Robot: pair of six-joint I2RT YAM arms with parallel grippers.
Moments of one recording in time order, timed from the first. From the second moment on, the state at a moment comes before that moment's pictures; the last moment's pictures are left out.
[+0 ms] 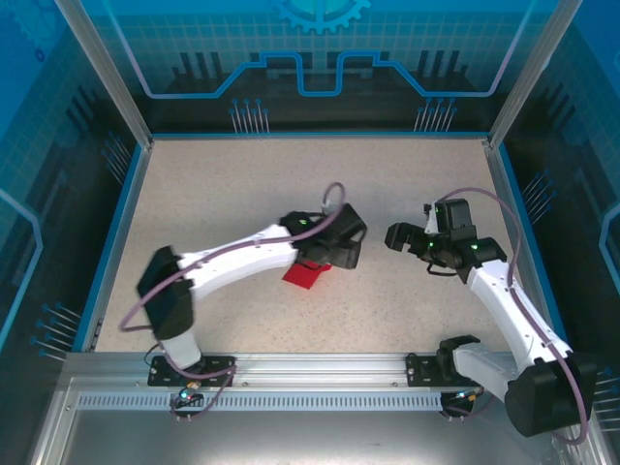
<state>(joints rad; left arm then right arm) -0.93 1.69 1.46 -0.84 -0.22 -0.71 0.18 1.04 0.81 -0.70 -0.22 0.50</state>
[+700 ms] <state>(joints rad) -0.38 1.26 0.97 -0.66 0.02 -0.85 0.65 1.50 1.17 -0.62 -0.19 0.57</state>
